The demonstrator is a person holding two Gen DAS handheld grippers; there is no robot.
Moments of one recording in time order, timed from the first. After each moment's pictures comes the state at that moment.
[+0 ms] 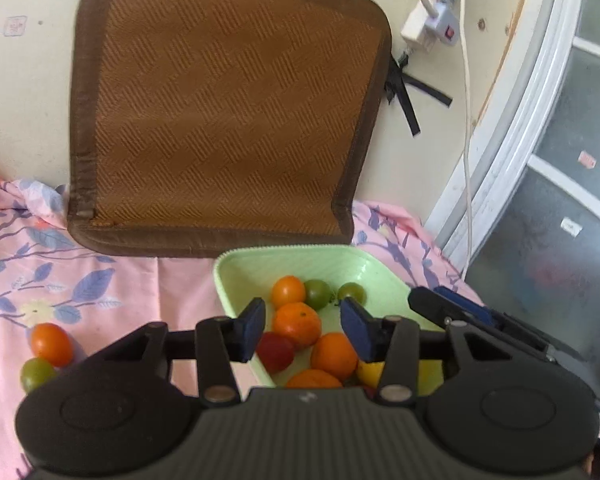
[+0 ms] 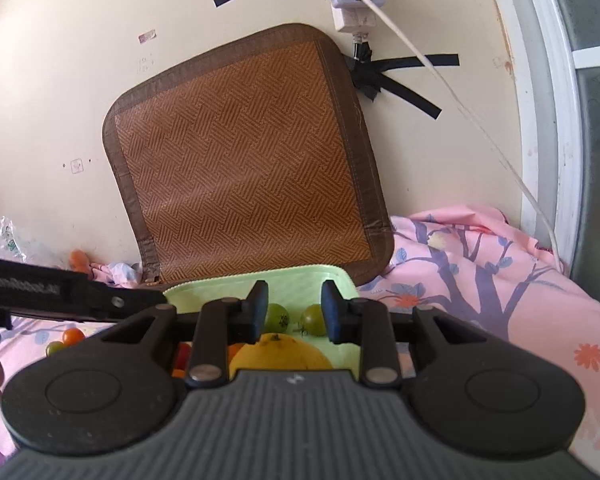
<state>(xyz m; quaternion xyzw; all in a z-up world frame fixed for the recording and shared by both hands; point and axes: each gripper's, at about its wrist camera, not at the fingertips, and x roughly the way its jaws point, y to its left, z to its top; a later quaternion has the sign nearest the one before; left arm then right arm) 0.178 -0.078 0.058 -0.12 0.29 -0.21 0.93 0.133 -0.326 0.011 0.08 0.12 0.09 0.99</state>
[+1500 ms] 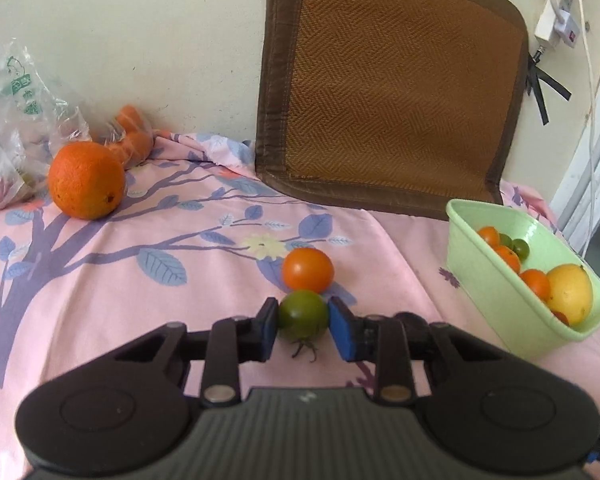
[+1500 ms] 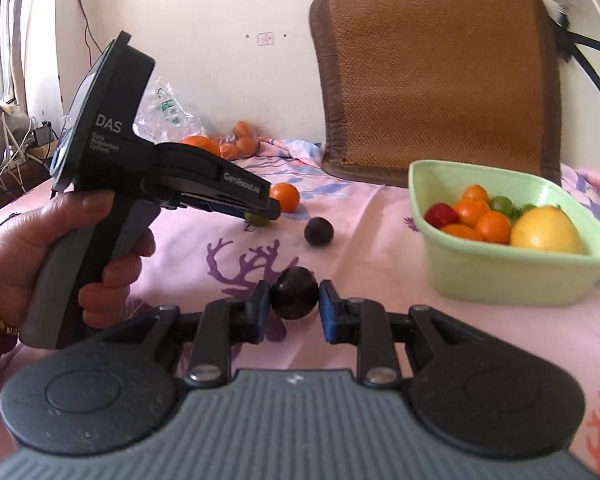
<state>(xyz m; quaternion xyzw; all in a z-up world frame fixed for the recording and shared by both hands) 0.152 0.023 0.010 -0.09 0.33 -0.06 0.94 0.049 -0.200 -0.016 -0.03 0.23 0.26 0.94</state>
